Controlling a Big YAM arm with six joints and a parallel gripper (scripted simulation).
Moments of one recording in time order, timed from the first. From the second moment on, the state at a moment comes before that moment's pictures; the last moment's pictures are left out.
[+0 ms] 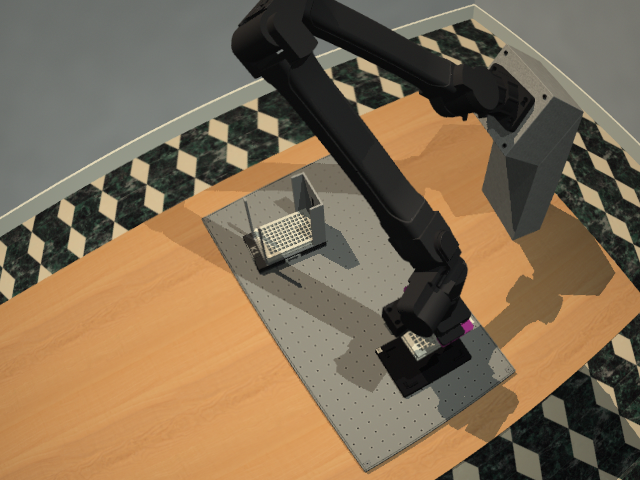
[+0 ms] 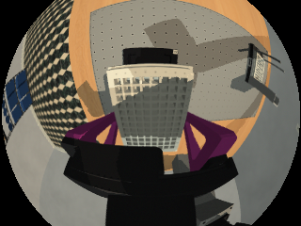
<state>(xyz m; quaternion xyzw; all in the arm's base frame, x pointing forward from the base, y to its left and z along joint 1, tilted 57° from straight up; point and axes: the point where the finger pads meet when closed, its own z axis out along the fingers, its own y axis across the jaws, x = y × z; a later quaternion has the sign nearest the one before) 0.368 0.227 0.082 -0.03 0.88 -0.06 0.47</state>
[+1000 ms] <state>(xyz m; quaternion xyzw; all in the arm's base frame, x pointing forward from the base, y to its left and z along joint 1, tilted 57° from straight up) 0.354 0.228 0.092 -0.02 0.88 -0.05 0.47</state>
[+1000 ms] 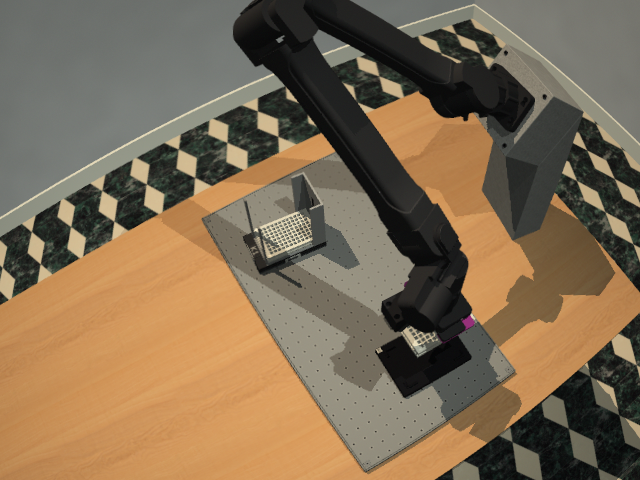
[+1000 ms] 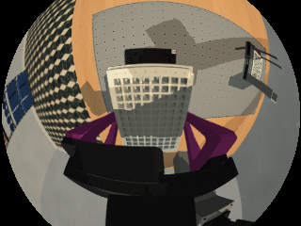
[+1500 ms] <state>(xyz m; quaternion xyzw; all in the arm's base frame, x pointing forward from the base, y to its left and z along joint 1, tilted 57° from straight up) 0.361 0.185 0.109 0.01 0.88 -0.04 0.47</state>
